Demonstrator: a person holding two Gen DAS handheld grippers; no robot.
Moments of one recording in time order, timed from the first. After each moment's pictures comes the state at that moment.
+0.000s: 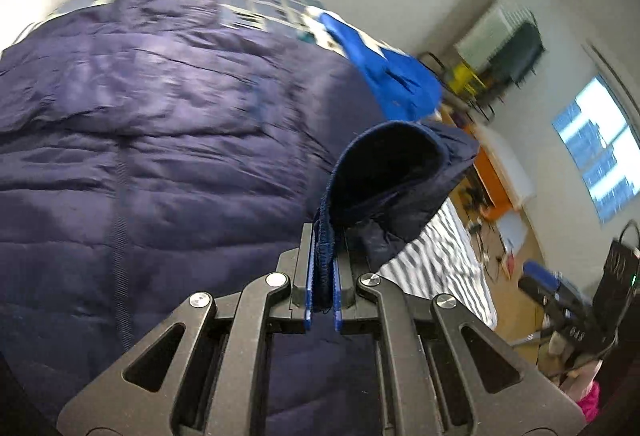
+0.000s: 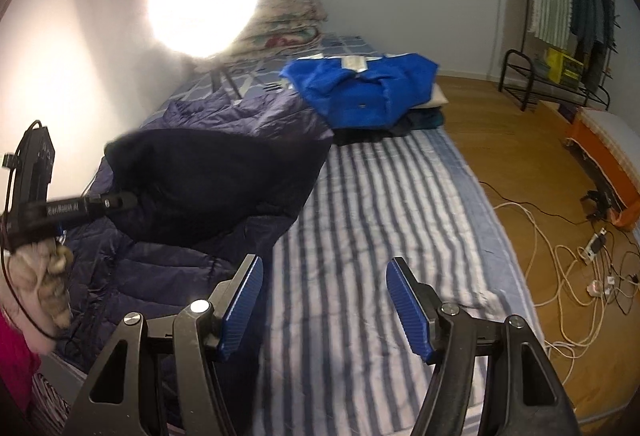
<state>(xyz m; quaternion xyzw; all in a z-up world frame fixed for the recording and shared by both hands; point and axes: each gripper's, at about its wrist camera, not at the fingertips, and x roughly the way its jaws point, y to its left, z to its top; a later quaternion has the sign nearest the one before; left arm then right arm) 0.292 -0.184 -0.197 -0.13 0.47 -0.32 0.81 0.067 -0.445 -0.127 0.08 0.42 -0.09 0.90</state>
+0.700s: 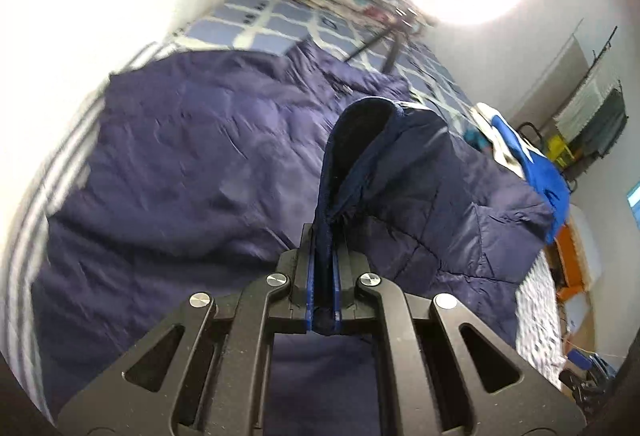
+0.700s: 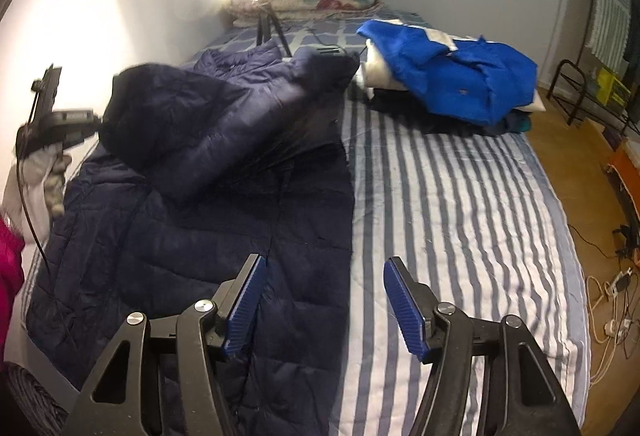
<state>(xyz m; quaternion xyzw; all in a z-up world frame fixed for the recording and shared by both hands) 0.448 -0.031 -0.233 -0.14 0.43 -0.15 0.88 0.166 -0.377 -0.185 0.03 0.47 -0.03 0.88</state>
